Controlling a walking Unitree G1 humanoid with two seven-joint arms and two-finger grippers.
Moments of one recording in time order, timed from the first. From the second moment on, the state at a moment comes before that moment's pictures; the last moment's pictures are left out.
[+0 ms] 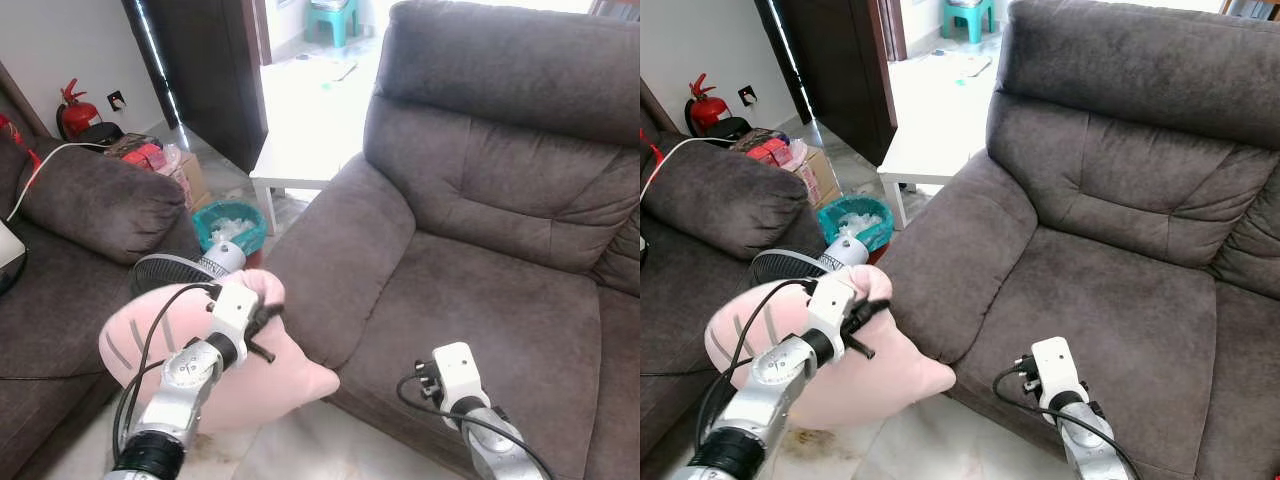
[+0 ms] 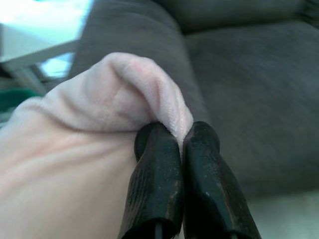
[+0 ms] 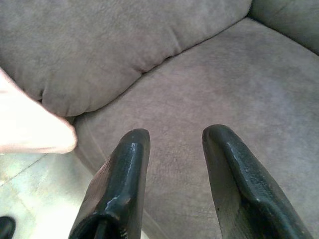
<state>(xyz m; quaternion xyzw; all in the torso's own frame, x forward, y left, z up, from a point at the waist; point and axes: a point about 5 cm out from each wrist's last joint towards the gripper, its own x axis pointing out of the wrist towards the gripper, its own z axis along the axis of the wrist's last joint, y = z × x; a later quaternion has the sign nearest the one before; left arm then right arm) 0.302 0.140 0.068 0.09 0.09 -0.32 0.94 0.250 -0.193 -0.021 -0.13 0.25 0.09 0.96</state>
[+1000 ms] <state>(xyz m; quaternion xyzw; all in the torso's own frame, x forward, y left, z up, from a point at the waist) 0.289 0.129 0.090 0.15 0.09 -0.41 0.90 0.251 -0.195 -0.023 -0.15 0.27 0.14 0.94</state>
